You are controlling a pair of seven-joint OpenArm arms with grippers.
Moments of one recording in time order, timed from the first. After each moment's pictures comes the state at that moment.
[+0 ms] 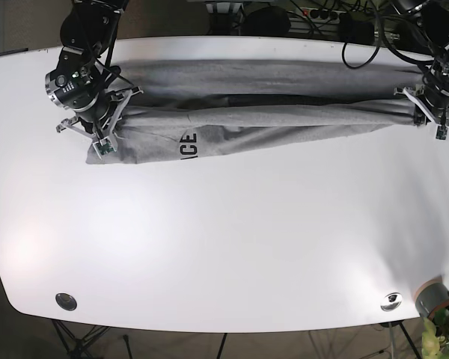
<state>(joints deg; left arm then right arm) 14.4 -17.4 -43.2 93.8 -11.5 -40.4 45.6 -11.2 0.7 21.6 112.9 1.7 39.0 -62.1</state>
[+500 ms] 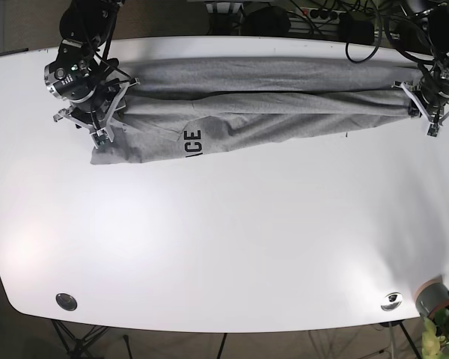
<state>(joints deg) 16.0 -22.0 -37.4 88.6 -11.6 -40.4 45.5 -13.3 0.9 22.5 112.9 0.7 39.0 -62.0</state>
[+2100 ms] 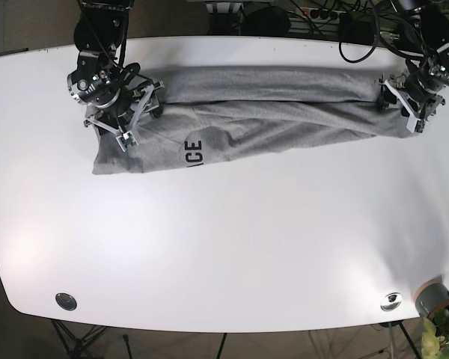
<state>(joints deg) 15.2 -19.6 -33.5 84.0 -17.4 -40.1 43.9 -11.9 1.0 14.3 100.4 0.2 36.3 -52.1</state>
